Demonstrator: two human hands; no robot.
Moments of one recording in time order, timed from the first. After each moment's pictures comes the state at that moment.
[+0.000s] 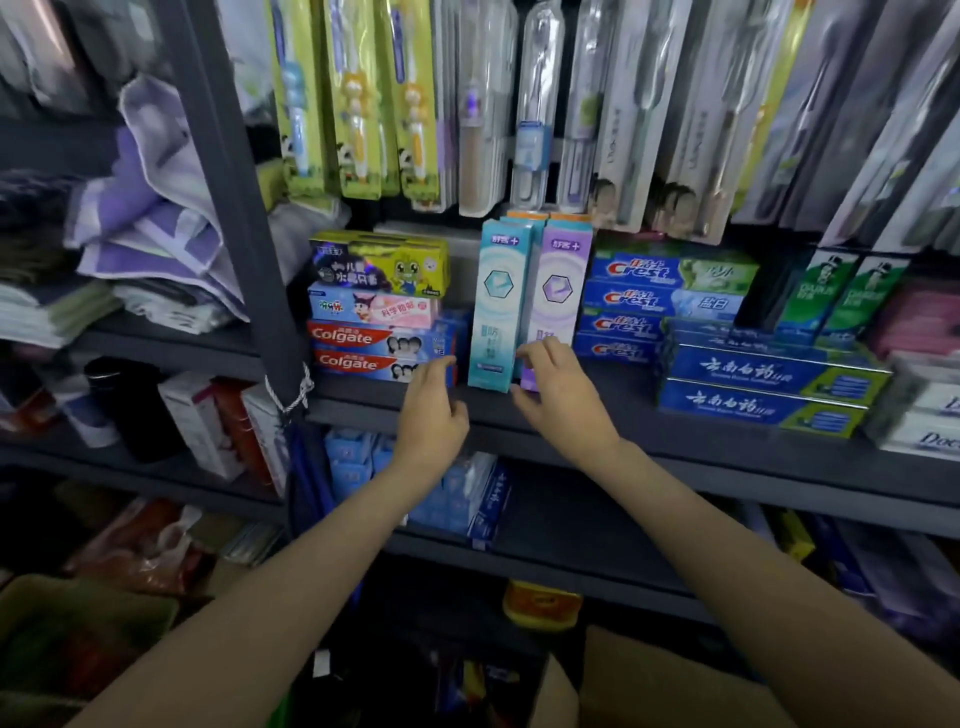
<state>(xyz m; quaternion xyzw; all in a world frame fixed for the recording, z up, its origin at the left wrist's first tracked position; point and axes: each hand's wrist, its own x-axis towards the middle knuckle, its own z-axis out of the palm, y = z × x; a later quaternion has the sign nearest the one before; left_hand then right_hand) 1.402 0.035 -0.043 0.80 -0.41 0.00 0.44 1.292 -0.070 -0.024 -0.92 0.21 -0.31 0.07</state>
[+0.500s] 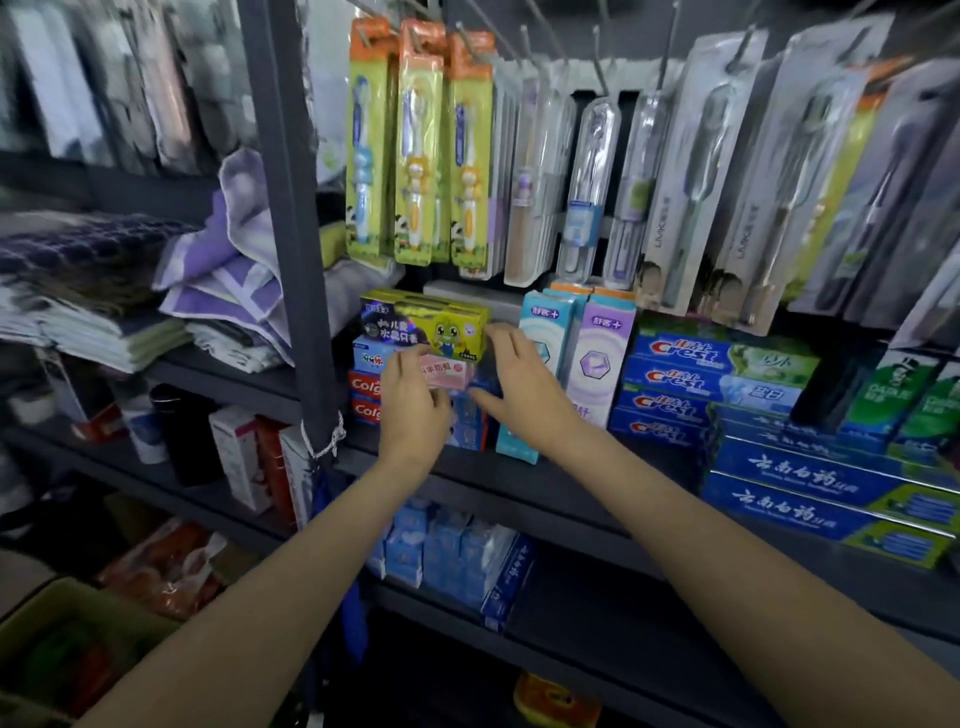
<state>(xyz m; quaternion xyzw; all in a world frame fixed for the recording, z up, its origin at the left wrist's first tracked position) 1.447 0.028 0.009 0.79 -0.32 0.13 0.50 1.367 -0.073 0.042 -0.95 0.10 -0.28 0.09</state>
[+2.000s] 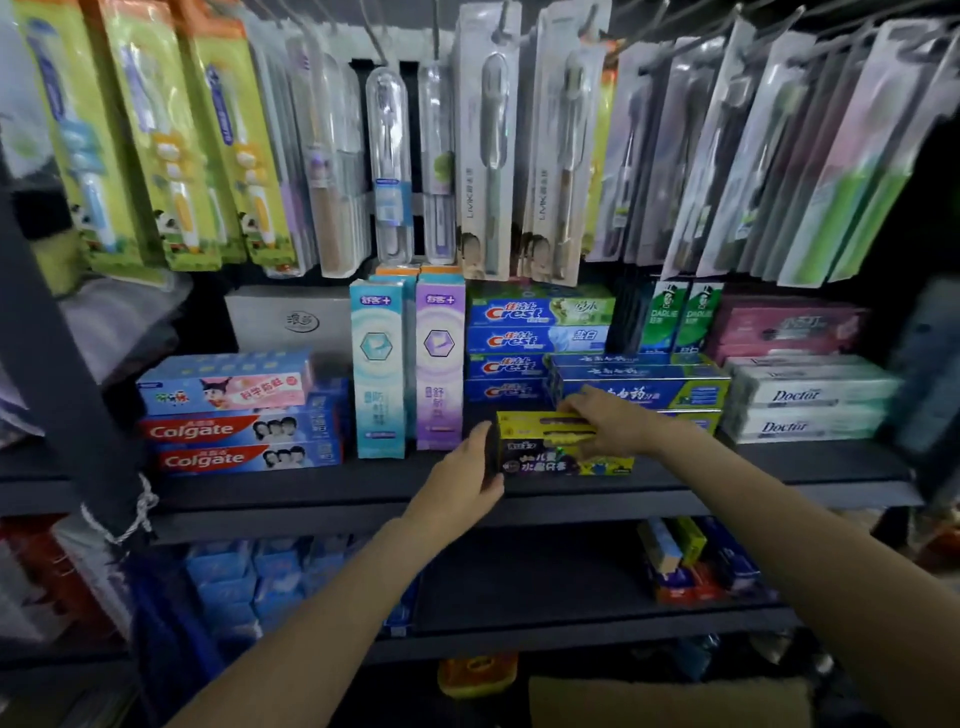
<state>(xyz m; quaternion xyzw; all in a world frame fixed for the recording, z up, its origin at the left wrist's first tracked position) 1.354 -0.056 -0.055 0.69 -0.65 -0.09 0.29 1.188 -0.184 0.012 -0.92 0.39 0.04 0.09</state>
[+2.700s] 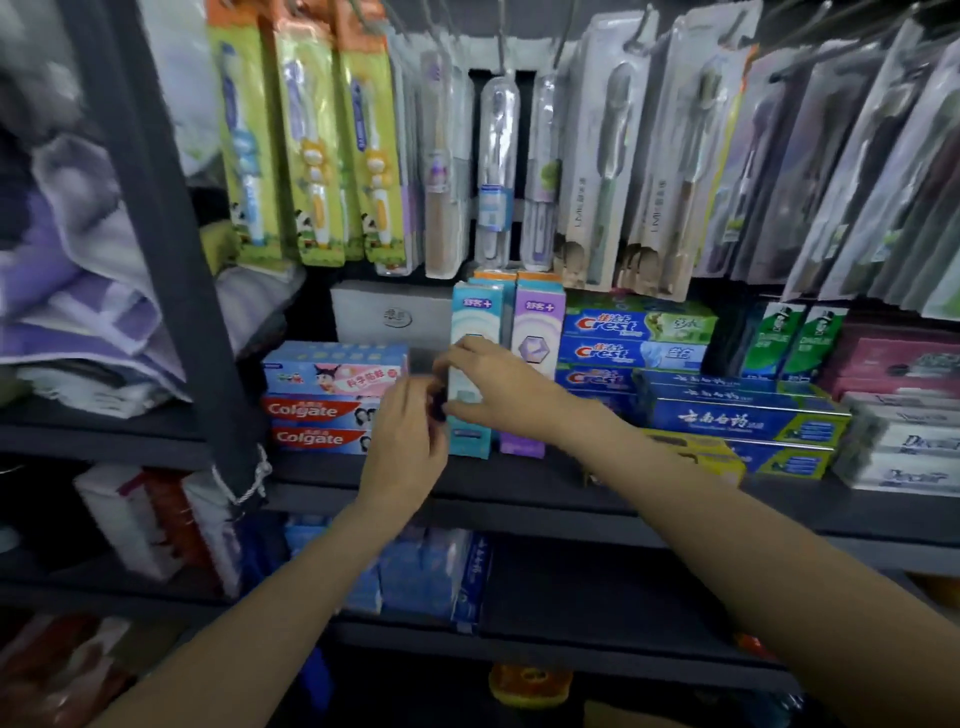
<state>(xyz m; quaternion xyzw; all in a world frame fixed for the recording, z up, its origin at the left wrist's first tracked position) 1.444 0.007 -0.023 0.68 -0.54 0.15 0.47 1.346 -0.085 0.055 -0.98 0.11 -0.18 0.04</state>
